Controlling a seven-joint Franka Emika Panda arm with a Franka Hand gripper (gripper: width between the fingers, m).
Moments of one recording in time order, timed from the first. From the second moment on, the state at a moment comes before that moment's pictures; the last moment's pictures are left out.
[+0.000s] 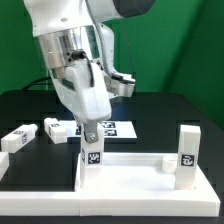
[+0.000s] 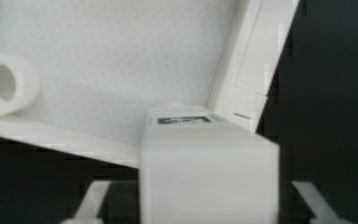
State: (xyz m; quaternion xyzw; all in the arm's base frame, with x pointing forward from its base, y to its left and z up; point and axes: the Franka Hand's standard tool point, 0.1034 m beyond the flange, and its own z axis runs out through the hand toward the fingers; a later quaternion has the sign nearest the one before) arm 0.648 -0.066 0.111 -0.76 0.64 0.03 0.12
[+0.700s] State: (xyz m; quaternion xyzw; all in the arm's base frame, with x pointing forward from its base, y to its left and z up) arm 0.649 -0.060 0.110 -0.92 0.37 0.01 0.09
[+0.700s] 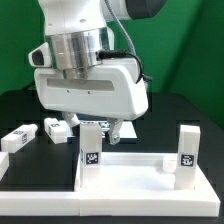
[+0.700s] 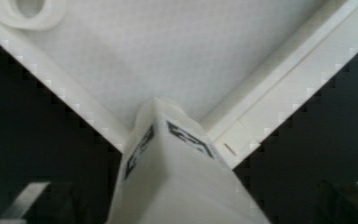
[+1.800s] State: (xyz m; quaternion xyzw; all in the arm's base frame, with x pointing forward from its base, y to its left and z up) arm 0.655 -0.060 0.108 -1.00 0.05 -0.02 0.04
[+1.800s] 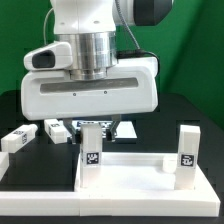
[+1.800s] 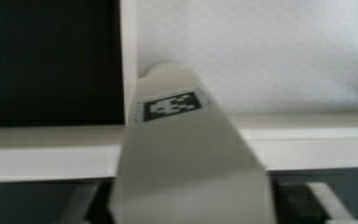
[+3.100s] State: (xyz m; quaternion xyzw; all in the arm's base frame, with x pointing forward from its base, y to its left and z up) arm 0.649 -0.078 0.108 -0.91 0.40 0.00 0.06
